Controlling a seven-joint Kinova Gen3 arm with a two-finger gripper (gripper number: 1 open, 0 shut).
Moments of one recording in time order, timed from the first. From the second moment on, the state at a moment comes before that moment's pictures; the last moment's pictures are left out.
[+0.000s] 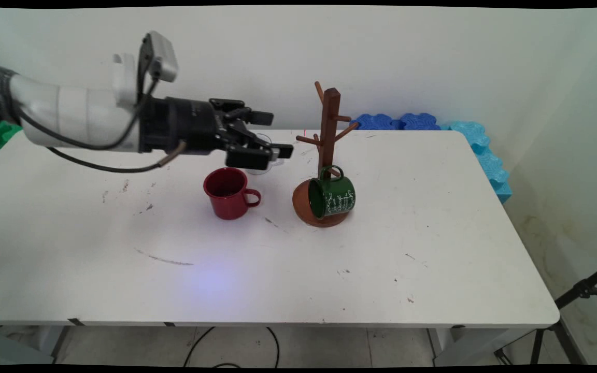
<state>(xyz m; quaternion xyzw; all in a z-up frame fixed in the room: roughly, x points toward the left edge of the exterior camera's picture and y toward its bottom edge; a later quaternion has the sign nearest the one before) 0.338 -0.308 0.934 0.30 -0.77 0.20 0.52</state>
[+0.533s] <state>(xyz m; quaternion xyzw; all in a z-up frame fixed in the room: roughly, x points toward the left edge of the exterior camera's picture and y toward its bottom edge) 0.314 -0.313 0.895 0.37 -0.77 0.20 0.49</state>
